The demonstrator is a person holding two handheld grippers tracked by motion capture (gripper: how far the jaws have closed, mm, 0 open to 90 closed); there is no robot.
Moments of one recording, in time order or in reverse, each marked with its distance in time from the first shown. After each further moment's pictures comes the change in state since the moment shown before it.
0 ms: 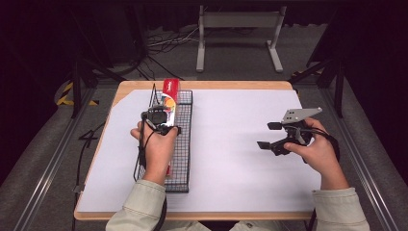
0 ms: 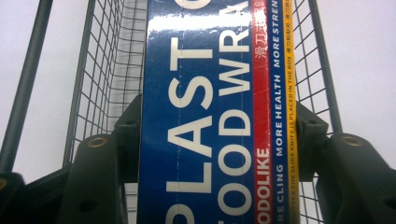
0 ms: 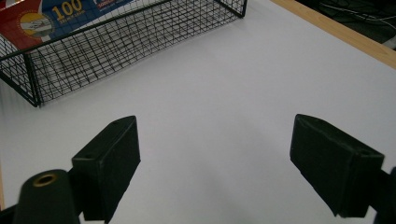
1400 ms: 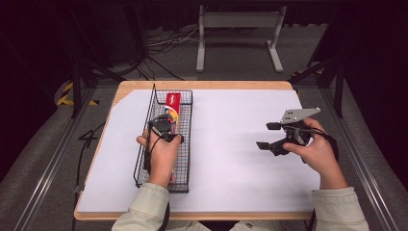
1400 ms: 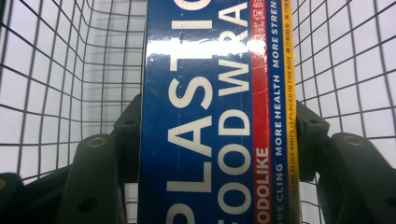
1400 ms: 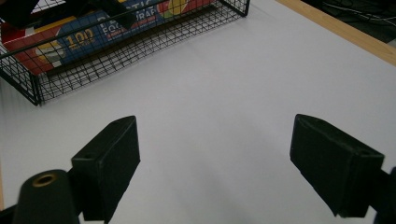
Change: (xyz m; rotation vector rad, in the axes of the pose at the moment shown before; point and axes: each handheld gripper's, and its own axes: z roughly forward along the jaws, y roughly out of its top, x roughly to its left) left arm -0.004 -0.018 0.034 0.110 0.028 -0.014; right arm 0.000 -0.001 0.004 0.004 0.008 -0.005
